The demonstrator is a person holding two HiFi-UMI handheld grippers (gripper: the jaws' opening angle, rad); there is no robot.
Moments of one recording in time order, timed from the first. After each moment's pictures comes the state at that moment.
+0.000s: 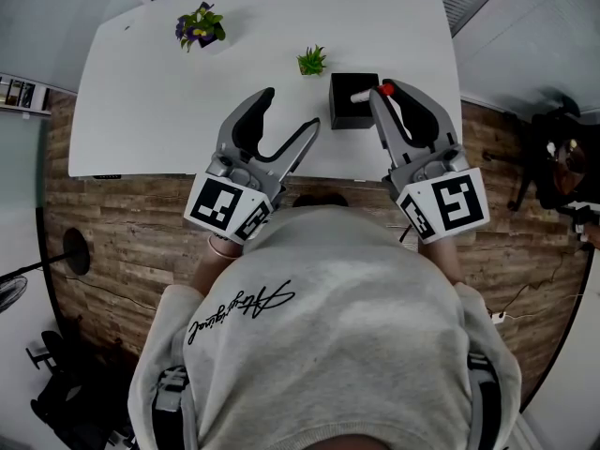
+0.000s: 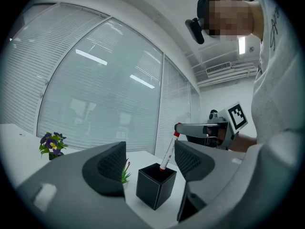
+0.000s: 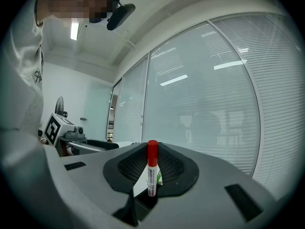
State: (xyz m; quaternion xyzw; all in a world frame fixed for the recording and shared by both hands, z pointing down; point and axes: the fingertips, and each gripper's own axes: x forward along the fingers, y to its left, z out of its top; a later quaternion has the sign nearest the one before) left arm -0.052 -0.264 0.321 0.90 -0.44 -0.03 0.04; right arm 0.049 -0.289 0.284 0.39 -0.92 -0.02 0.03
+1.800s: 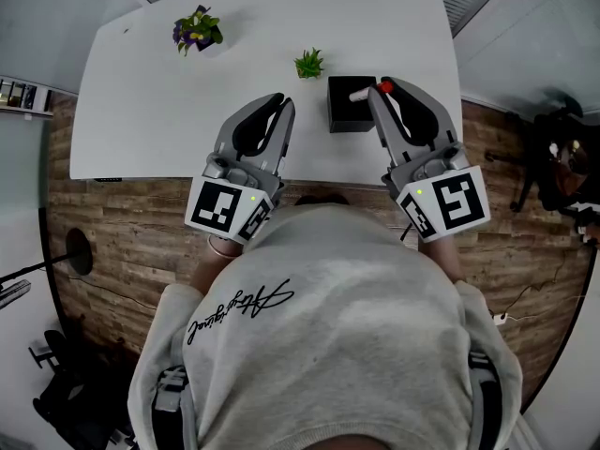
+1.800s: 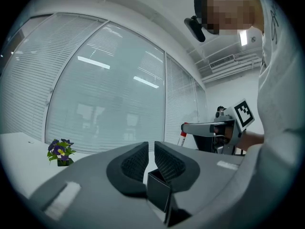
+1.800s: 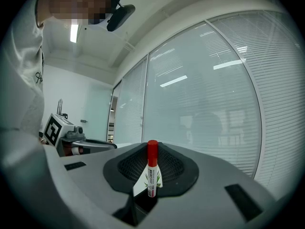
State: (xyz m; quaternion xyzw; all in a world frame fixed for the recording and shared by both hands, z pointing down) left arm -0.059 -0.279 0.317 0.87 -0.48 -0.01 0.02; right arm 0.054 -0.300 0.283 0.39 -0.92 -0.02 0.01
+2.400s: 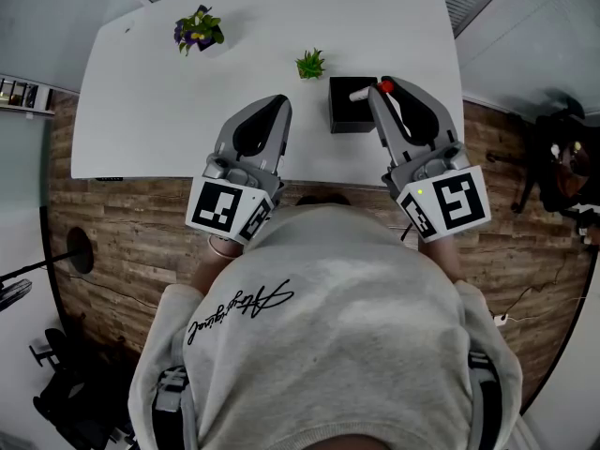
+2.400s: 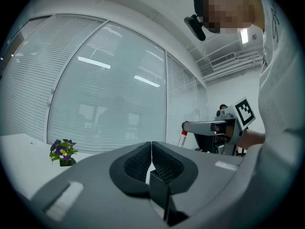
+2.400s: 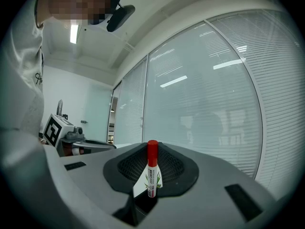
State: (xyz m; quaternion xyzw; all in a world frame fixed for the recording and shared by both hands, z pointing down) left arm -0.062 -0.281 0.320 0.87 -0.49 -0.01 0.02; right arm 0.052 -0.302 0.284 0.38 -0.92 -0.02 0.01
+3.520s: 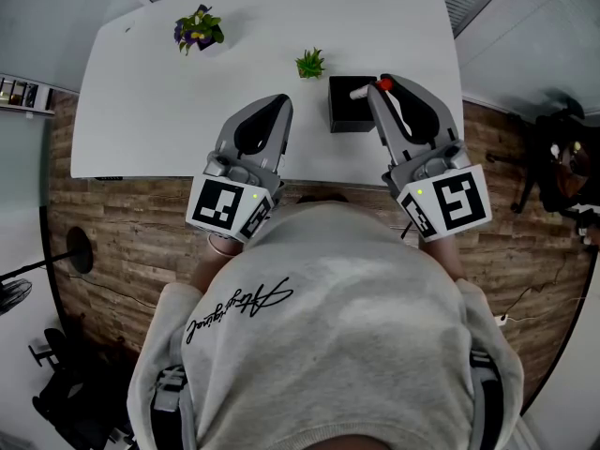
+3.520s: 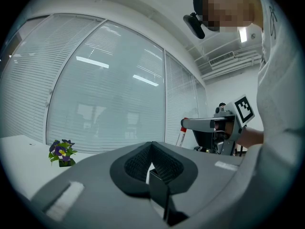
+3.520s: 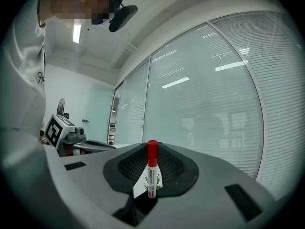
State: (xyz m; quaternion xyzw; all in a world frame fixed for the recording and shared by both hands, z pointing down) left arm -0.060 -0.281 0.322 0.87 -0.49 0.00 0.02; right arm 0.050 -0.300 0.279 0.38 -0.93 -0.03 0.01
